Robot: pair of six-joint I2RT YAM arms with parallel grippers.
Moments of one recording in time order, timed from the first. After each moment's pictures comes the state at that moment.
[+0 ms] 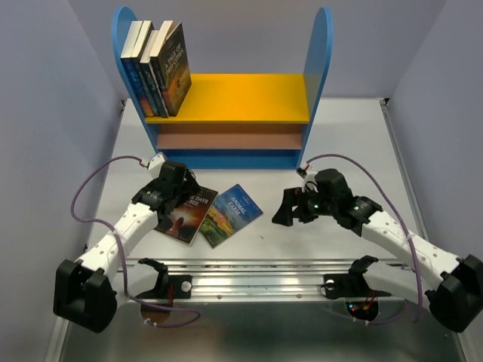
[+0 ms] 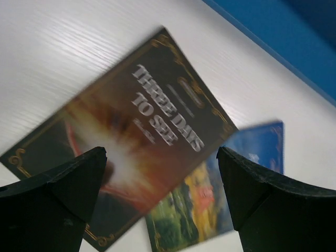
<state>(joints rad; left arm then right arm) -0.45 1.01 0.72 -0.55 -0.32 -0.84 0.50 0.94 0.68 -0.42 -0.42 0.48</state>
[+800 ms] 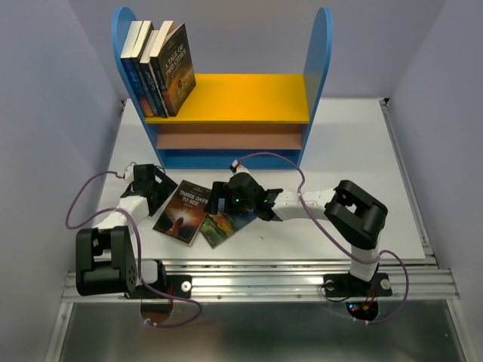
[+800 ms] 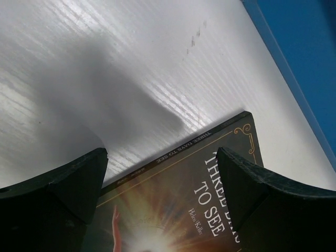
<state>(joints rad) 0.05 1.29 0.57 -0.19 -0.11 -0.80 0.99 1.86 1.08 0.16 0.00 0.87</state>
